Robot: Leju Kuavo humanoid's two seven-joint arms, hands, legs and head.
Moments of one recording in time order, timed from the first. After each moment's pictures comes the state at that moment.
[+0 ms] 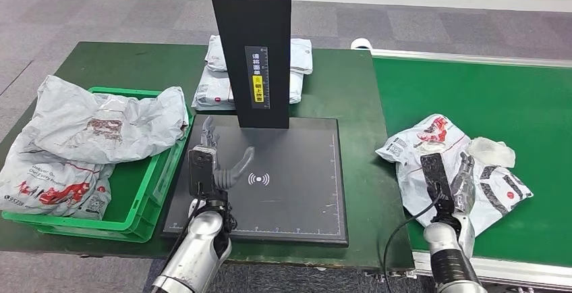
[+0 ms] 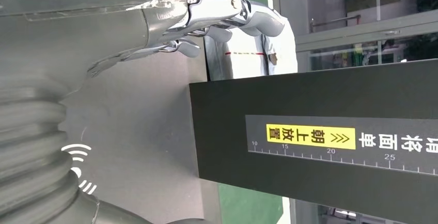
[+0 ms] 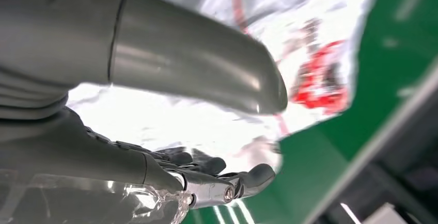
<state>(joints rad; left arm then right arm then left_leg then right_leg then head) -0.35 -0.31 -0.25 -0.87 -0.10 0.34 -0.63 -0.35 -0.02 -0.24 -0.74 0.66 -0.50 -0.22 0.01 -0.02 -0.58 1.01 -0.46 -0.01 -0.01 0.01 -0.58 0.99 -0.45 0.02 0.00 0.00</state>
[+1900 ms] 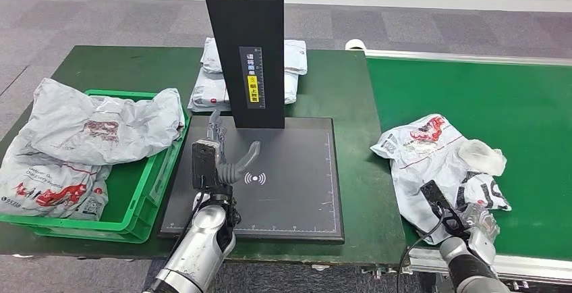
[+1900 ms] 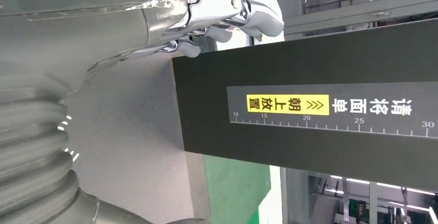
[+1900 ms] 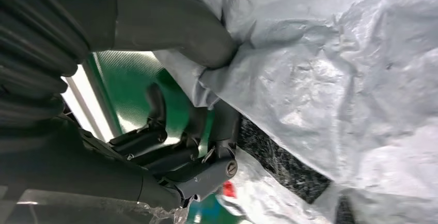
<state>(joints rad) -0.38 -0.32 -0.26 -0.85 -0.08 0.33 -0.62 -0.45 -0.11 -0.31 -0.34 1.14 -0.37 0.10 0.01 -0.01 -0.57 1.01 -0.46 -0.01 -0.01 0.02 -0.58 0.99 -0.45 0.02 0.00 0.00</state>
